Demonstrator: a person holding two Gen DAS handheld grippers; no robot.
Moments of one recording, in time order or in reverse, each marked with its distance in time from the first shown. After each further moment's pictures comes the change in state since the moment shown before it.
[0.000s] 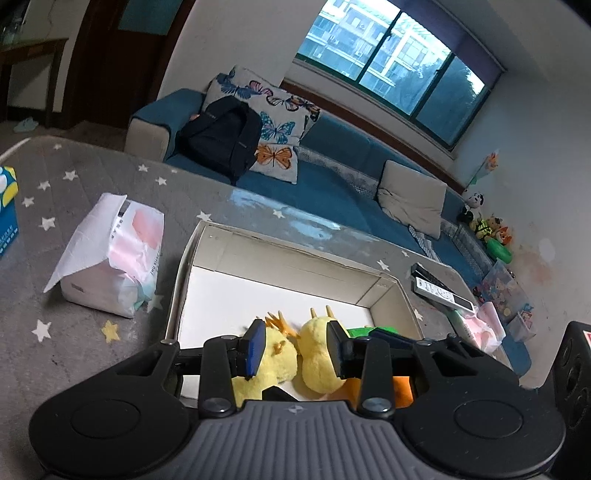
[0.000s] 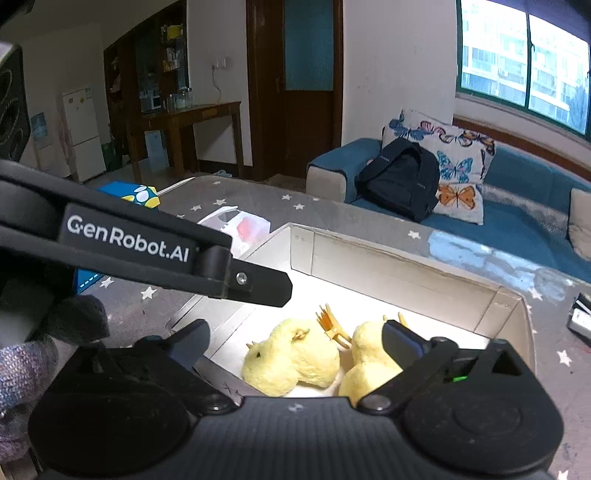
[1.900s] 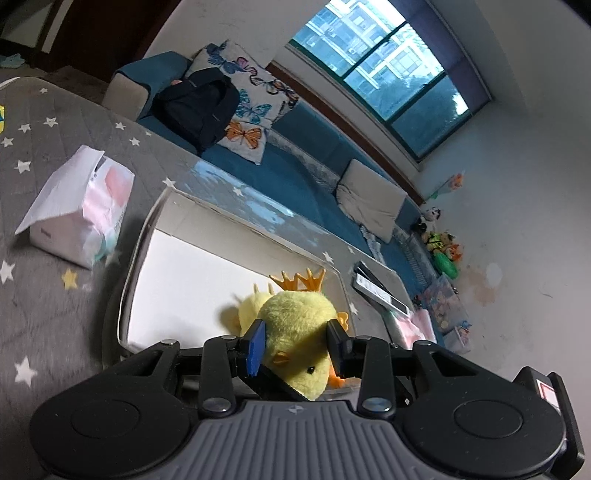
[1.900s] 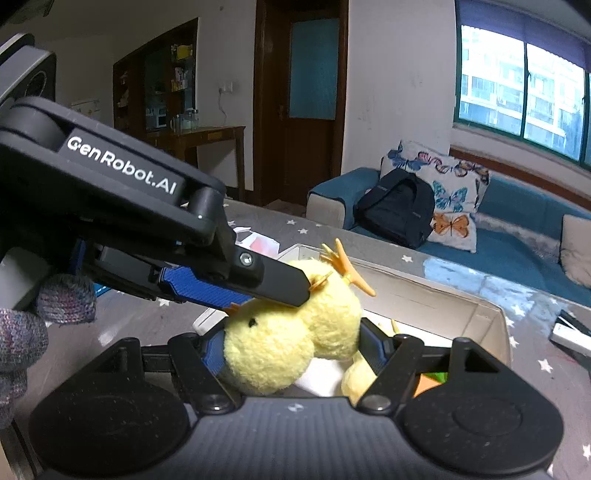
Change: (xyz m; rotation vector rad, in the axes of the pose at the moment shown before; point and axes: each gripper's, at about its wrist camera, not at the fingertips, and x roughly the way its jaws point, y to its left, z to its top) left arm -0.012 0.011 0.006 -0.176 0.066 -0.184; right arm -0.034 0.014 -0.003 -0.023 -0.079 -0.001
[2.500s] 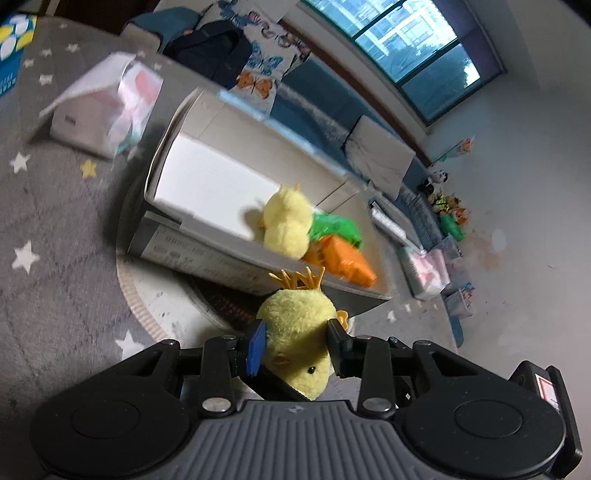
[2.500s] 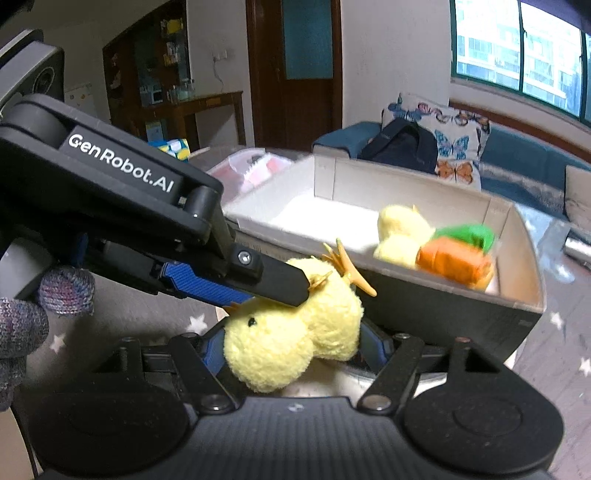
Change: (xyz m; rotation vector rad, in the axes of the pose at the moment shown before) left arm -0.008 0.021 -0.073 -0.021 0.122 -0.011; right arm -0.025 0.027 -0.081 0.051 0.097 0.013
